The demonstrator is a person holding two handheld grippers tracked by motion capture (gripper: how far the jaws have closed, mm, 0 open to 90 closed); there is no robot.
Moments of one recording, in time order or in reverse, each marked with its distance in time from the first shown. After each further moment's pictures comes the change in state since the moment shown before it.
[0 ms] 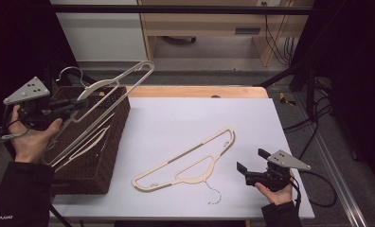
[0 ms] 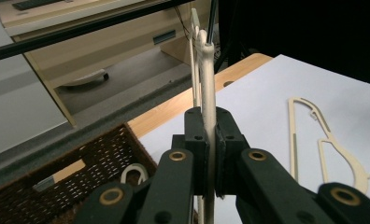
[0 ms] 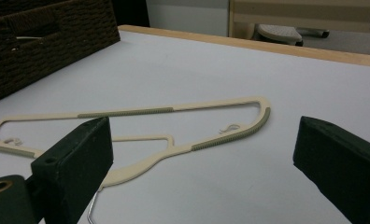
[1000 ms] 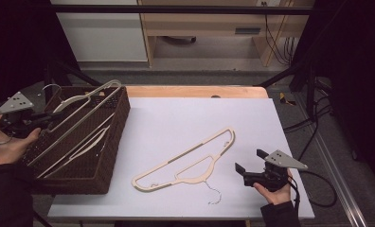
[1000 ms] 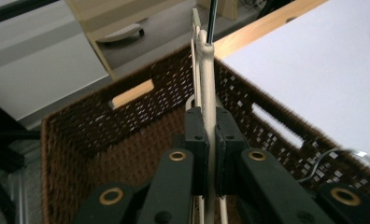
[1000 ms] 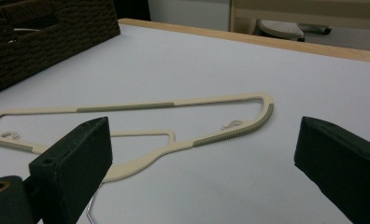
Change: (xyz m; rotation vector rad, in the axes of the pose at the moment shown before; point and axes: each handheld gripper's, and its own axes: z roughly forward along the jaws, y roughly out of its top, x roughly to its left) left arm 0.068 -0.078 -0.010 0.189 0.136 0.024; right arm 0.002 -0.002 0.004 0.020 0.000 -0.017
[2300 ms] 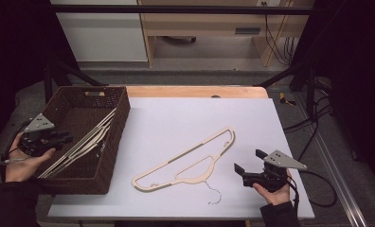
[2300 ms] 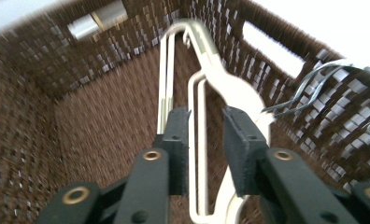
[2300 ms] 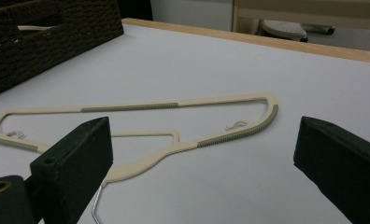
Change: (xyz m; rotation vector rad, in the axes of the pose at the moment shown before) left arm -0.037 -0.035 0.018 0.137 -0.006 -0.023; right arm 0.003 0.001 0.000 0.002 0.010 -0.002
